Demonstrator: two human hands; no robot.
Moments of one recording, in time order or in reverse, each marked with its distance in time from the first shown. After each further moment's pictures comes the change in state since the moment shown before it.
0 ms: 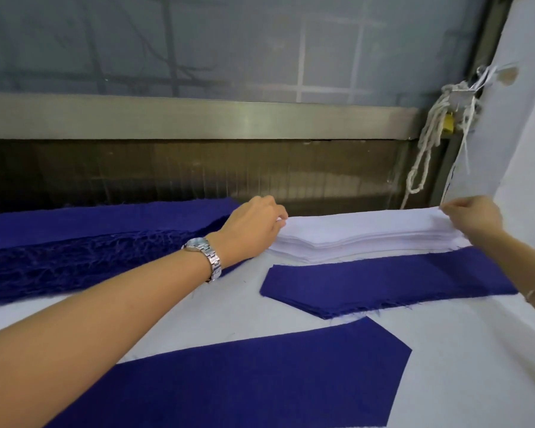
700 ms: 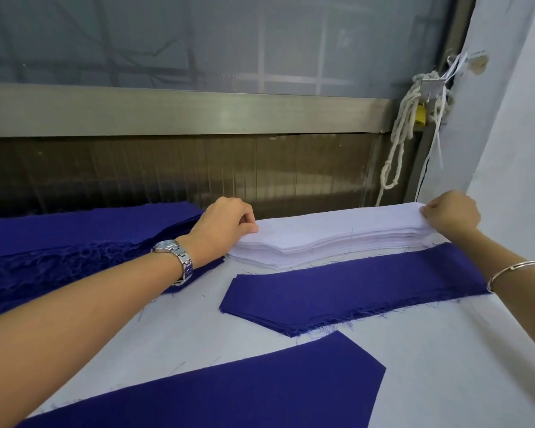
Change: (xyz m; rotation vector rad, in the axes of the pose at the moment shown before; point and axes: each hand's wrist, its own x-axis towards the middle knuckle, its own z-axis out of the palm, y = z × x) left_hand 0.034 -0.005 0.031 -0.227 0.025 -0.140; right_hand 0.046 0.026 0.013 -0.378 0.070 0.028
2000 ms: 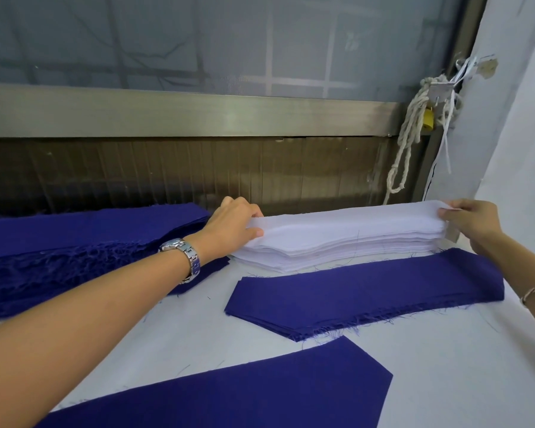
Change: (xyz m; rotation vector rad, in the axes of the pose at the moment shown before) left_hand 0.006 0.001 0.001 0.029 -0.095 -0.042; right_hand 0.016 0.039 0.003 0.799 -0.082 0.008
